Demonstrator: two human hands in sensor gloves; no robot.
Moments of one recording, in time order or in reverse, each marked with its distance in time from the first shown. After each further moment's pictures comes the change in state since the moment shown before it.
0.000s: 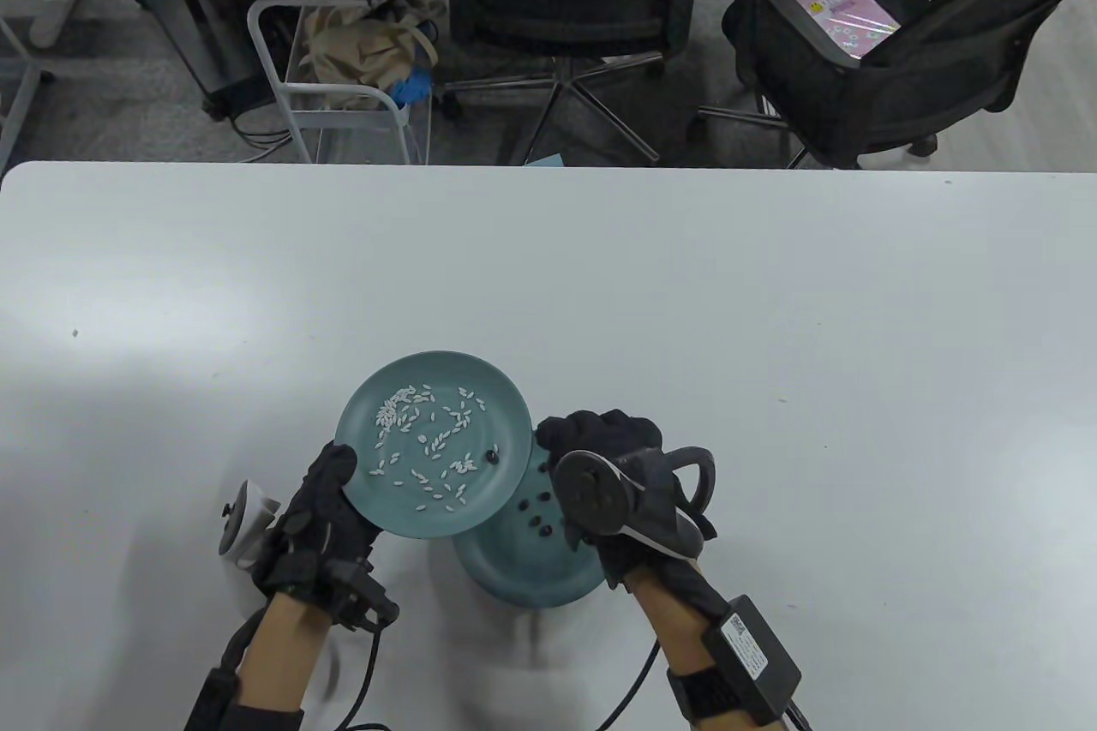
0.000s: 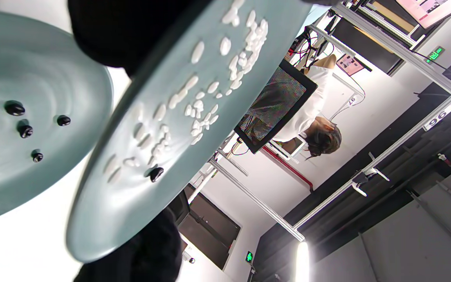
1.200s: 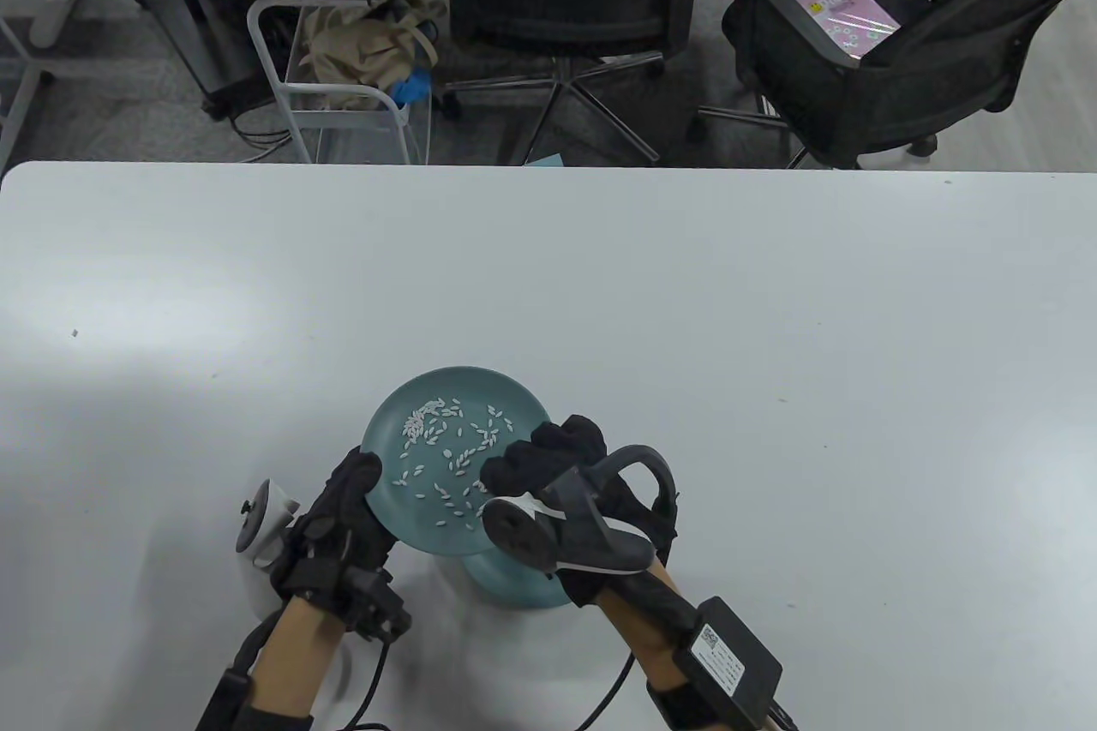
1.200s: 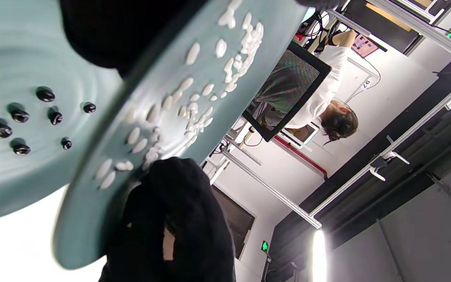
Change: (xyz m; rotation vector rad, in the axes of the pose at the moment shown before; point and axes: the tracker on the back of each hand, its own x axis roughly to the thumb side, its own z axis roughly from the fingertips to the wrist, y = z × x) left_hand -0.011 -0.007 -0.004 -0.031 0.033 -0.064; right_hand 0.059 -0.006 0.001 0.157 -0.288 0.222
